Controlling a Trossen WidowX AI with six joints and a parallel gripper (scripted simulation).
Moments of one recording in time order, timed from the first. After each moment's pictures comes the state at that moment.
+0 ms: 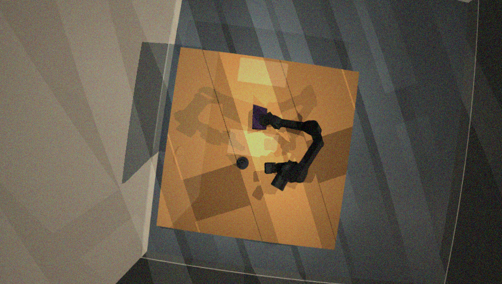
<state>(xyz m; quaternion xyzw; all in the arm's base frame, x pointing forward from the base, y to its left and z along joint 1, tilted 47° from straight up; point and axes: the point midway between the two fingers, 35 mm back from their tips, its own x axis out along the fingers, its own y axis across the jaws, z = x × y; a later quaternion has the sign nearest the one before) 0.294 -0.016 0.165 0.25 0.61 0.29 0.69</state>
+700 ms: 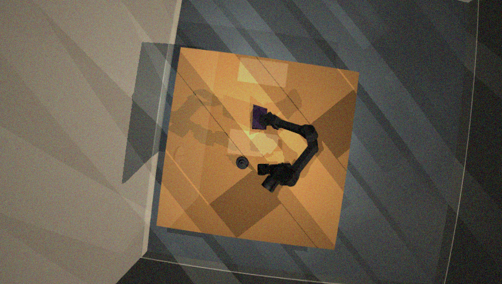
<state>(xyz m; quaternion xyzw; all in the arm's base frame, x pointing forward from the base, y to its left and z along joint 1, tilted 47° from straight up) 0.303 -0.048 0.142 0.25 0.62 0.29 0.69</state>
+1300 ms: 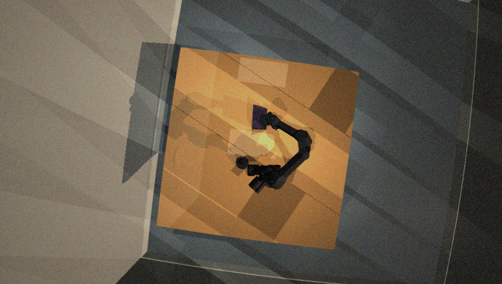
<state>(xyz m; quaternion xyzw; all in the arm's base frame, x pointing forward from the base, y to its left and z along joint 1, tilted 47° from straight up) 0.314 -0.079 0.095 0.25 0.63 0.28 0.67</state>
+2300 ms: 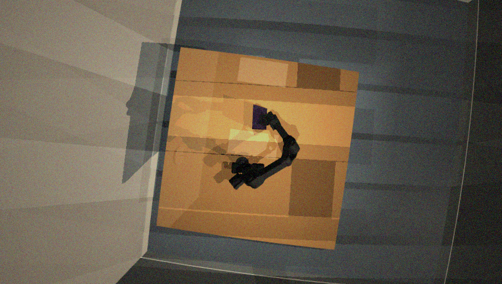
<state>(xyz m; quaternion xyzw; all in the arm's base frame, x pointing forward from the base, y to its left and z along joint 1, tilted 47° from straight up) 0.313 -0.123 0.012 0.26 0.65 0.29 0.66</state>
